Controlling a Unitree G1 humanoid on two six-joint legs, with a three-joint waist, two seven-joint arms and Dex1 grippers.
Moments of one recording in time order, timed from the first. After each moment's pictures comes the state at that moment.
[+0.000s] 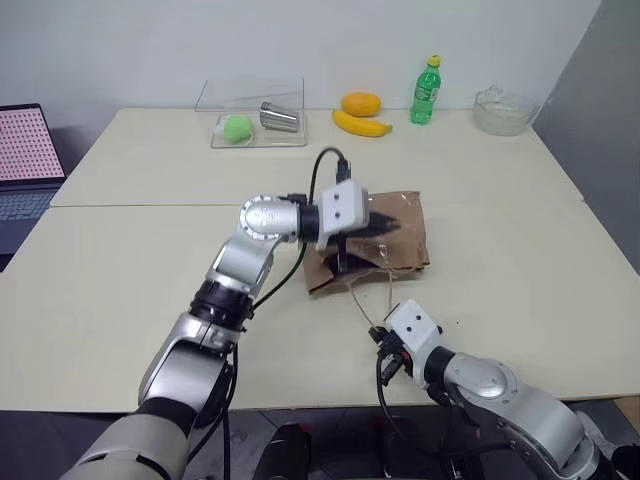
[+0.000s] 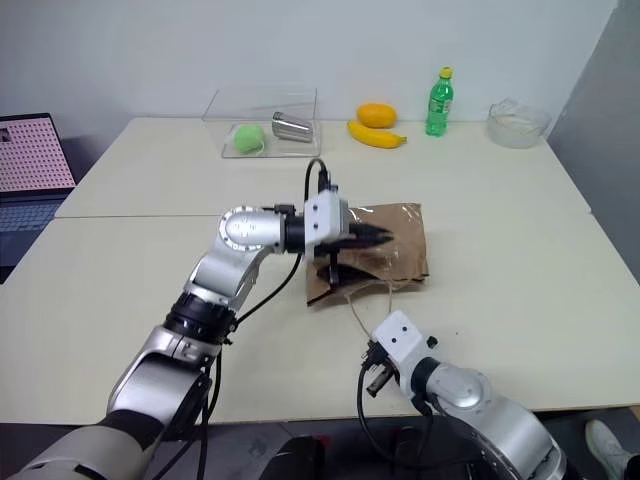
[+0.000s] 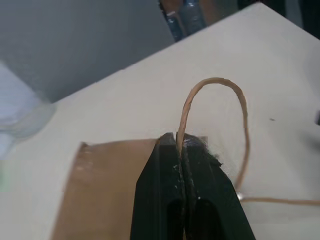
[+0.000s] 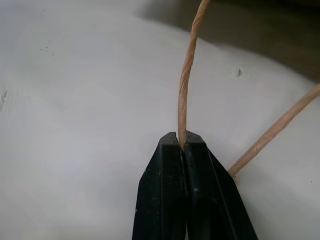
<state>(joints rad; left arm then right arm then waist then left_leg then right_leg) -0.91 0.33 -0.24 0.34 -0.10 -0.07 -1.09 -0.05 -0.54 0.44 -0.71 0.33 0.88 0.16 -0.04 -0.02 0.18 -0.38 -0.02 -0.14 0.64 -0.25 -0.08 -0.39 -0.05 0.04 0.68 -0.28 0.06</state>
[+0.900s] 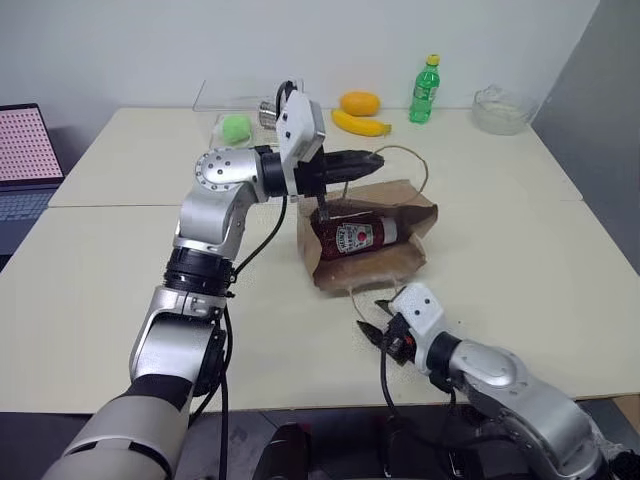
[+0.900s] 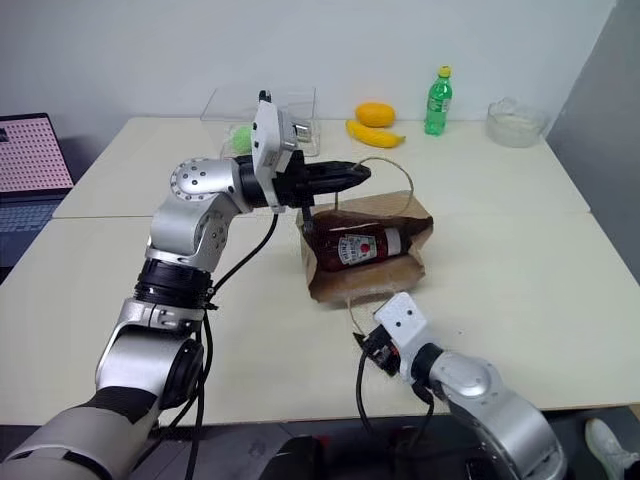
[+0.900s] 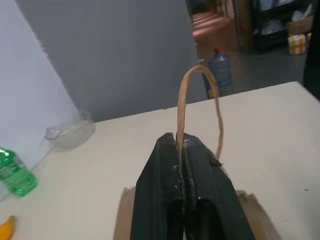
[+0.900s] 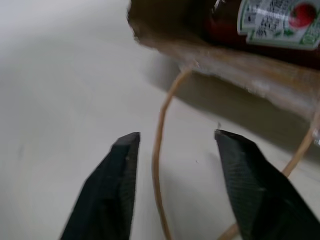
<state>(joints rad) -0.99 0.37 -0.07 0.32 -0.33 0.17 -1.17 -0.06 -0.46 0.29 -0.82 0.34 0.92 0.29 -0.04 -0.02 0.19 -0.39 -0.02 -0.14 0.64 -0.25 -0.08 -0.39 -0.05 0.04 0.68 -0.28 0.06</state>
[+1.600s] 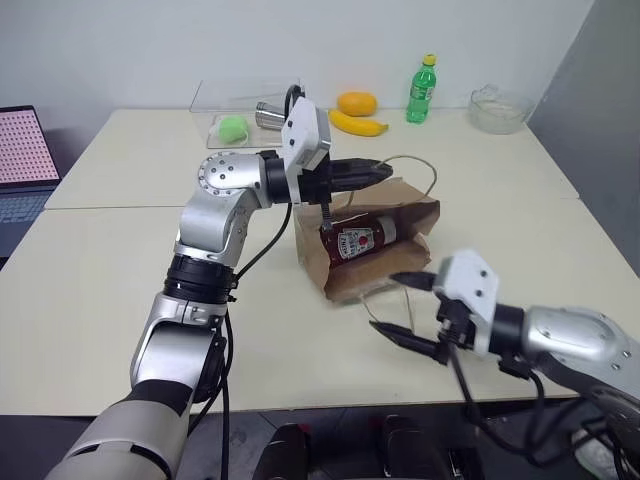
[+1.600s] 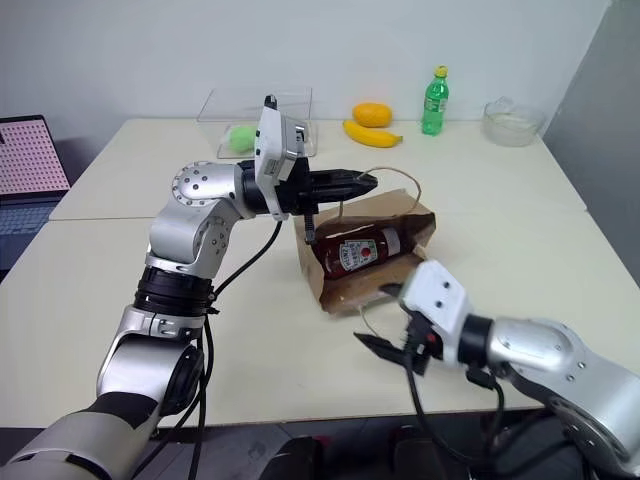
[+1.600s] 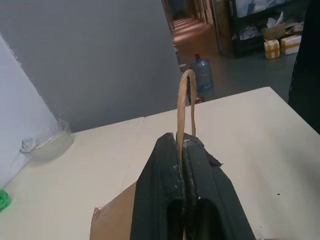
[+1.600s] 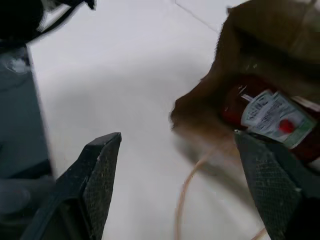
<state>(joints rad) -0.97 0.37 -0.08 0.27 -0.33 0.18 -1.19 -0.33 -0.77 0.08 -0.89 0.67 0.98 0.44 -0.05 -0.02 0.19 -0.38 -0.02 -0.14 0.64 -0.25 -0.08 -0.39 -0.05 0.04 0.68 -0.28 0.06</state>
